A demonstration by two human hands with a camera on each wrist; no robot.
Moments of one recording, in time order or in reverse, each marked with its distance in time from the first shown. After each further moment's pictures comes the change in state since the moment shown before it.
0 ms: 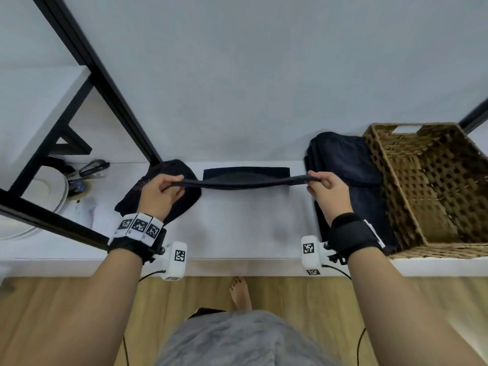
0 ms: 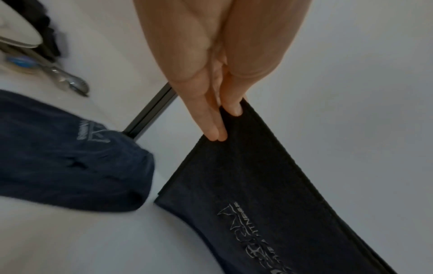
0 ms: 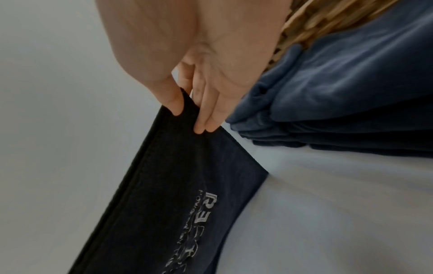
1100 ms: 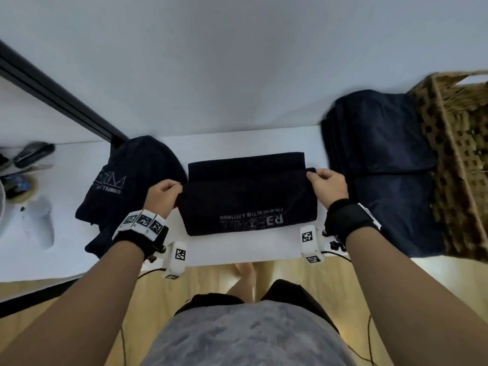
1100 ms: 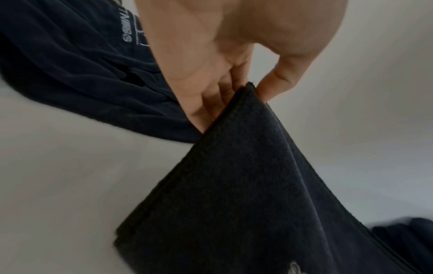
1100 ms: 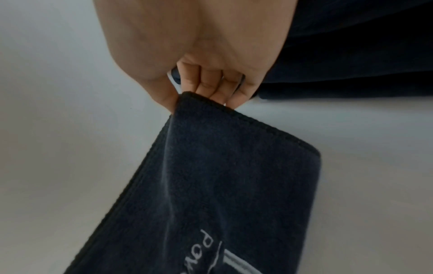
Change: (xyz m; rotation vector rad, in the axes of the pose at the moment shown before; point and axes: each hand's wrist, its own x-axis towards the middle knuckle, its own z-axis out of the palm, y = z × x) left_hand 0.120 -0.127 0.022 0.339 -0.098 -0.473; right_hand 0.091 0.096 0.039 -0.534 0.133 0.390
